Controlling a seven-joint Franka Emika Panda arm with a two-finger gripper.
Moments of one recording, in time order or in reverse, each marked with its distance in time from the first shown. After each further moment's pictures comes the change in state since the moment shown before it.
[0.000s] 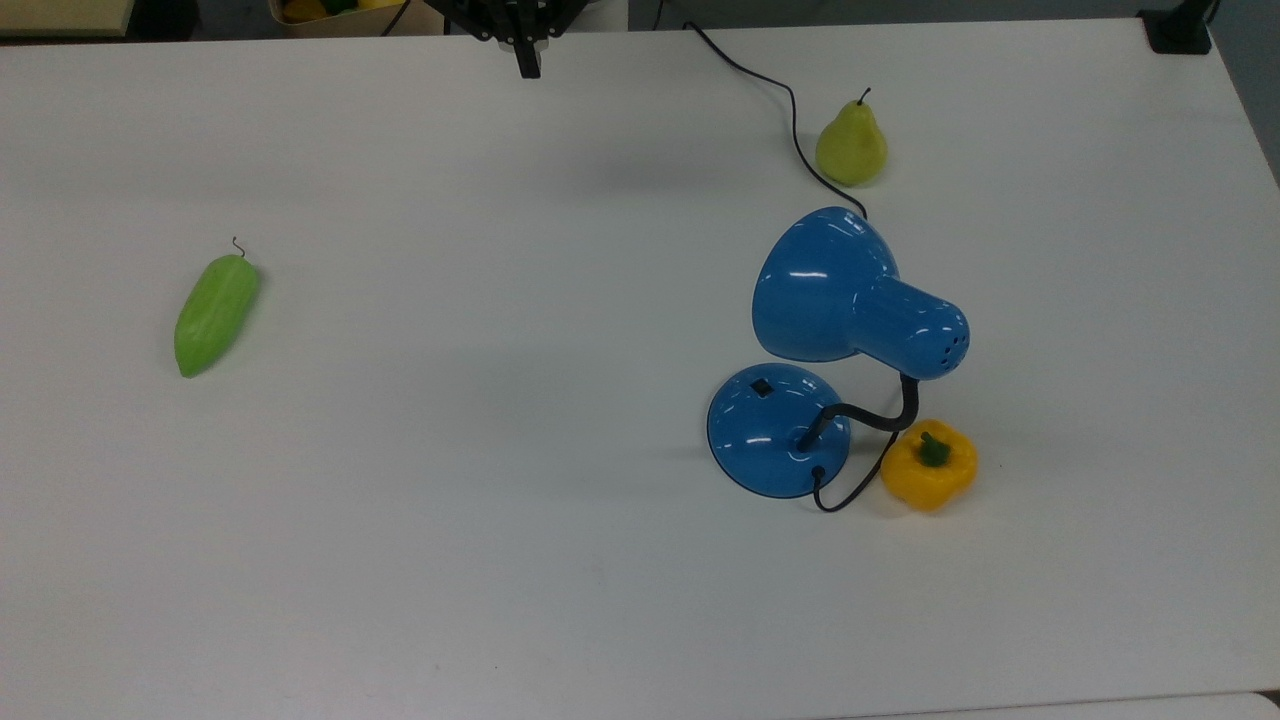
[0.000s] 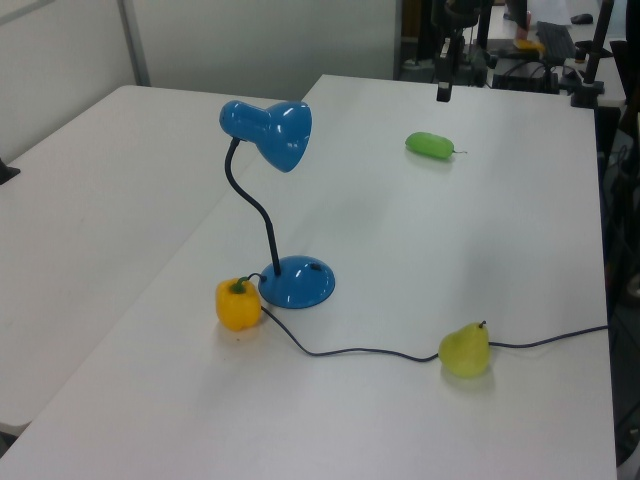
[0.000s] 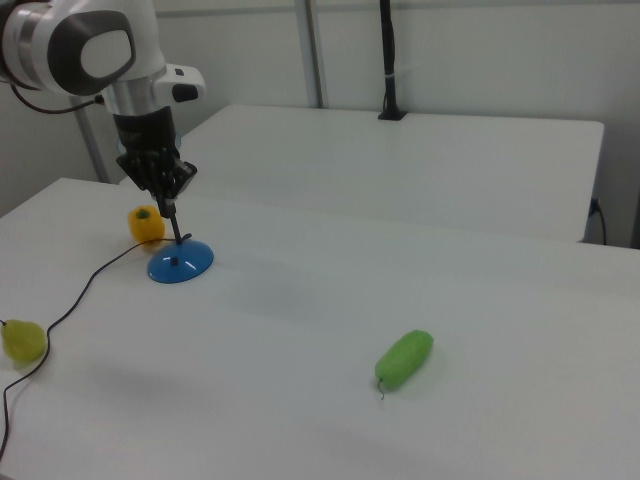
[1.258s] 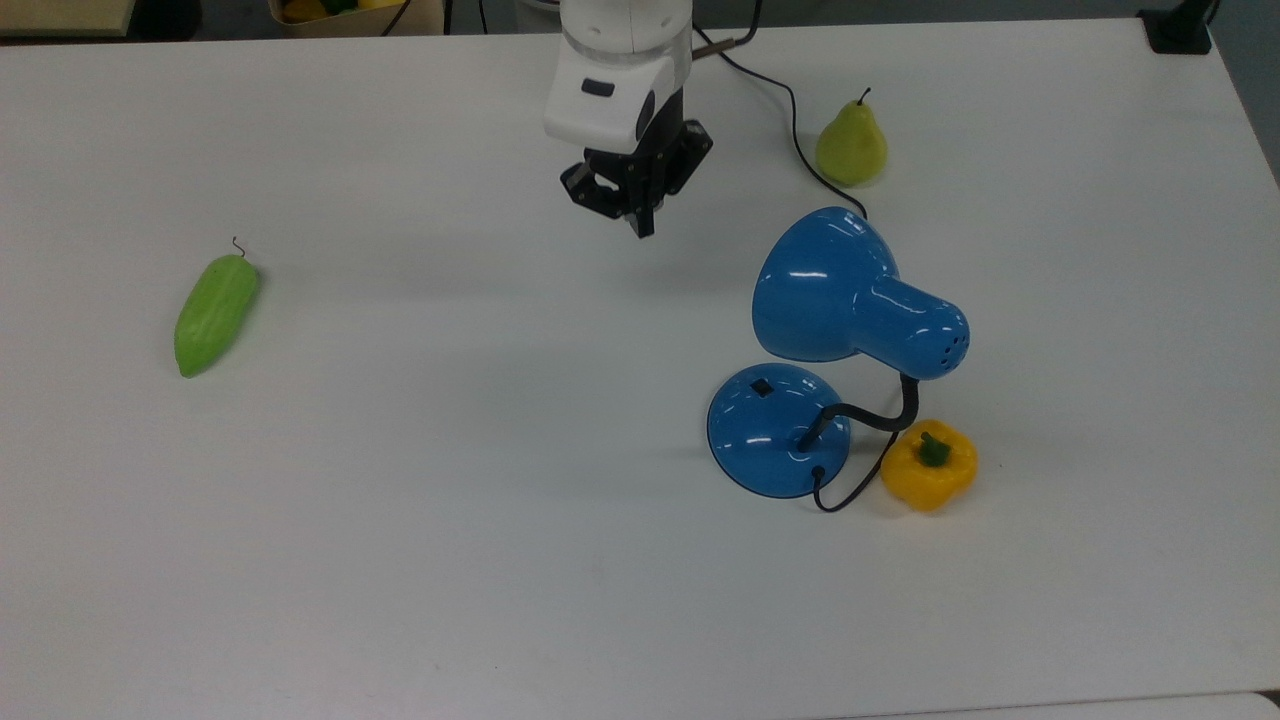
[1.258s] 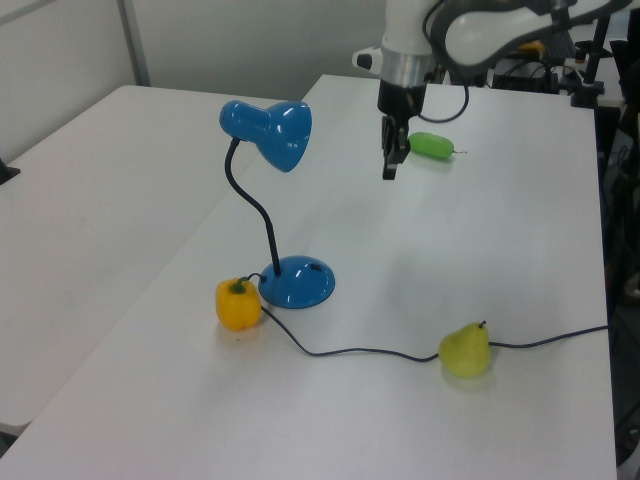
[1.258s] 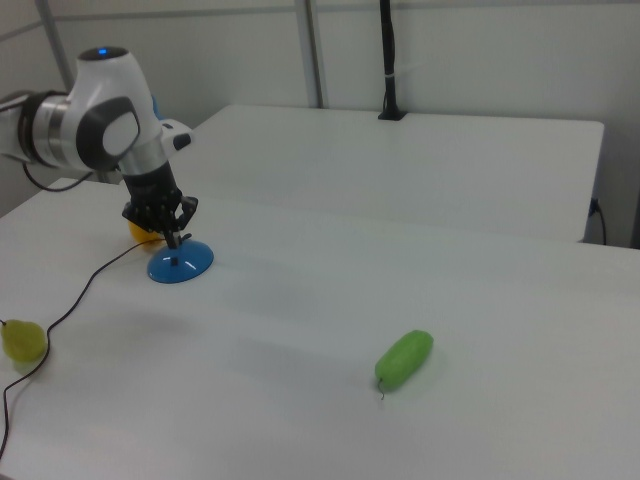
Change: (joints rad) arm 0.148 0.192 0.007 -0.092 -0.017 0.381 -0.320
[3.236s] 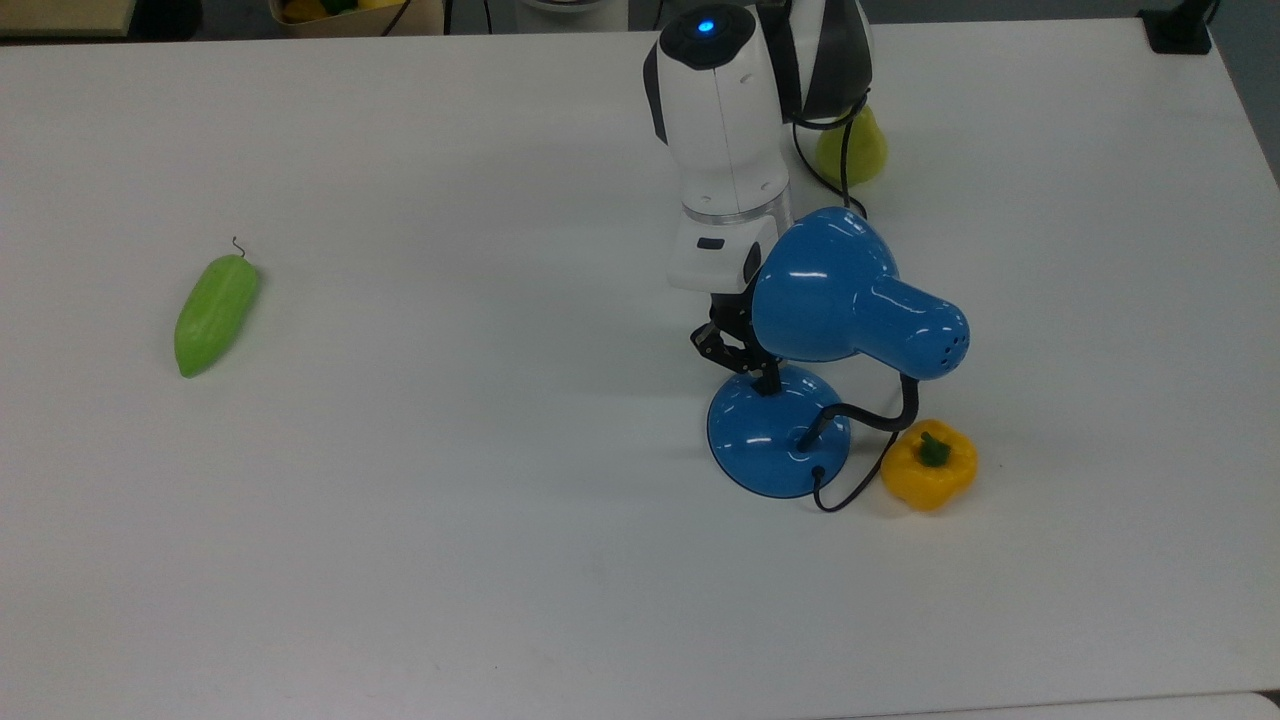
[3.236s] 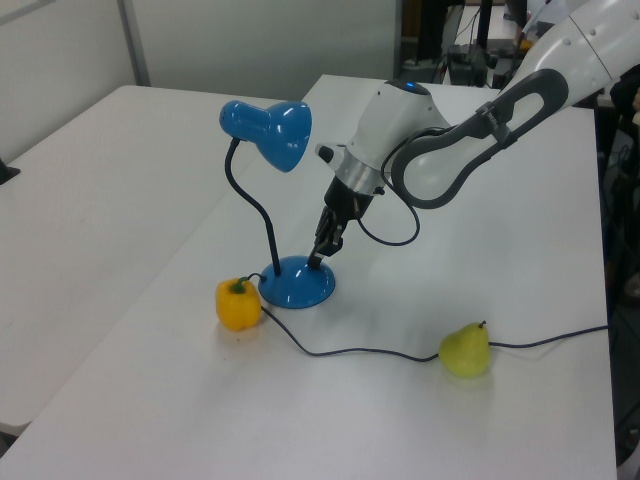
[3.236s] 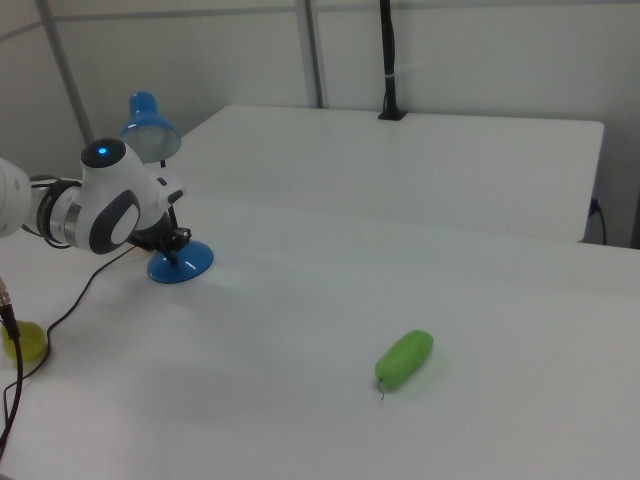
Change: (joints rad) arm 0.083 0.313 0.070 0.006 0.207 0.639 0.015
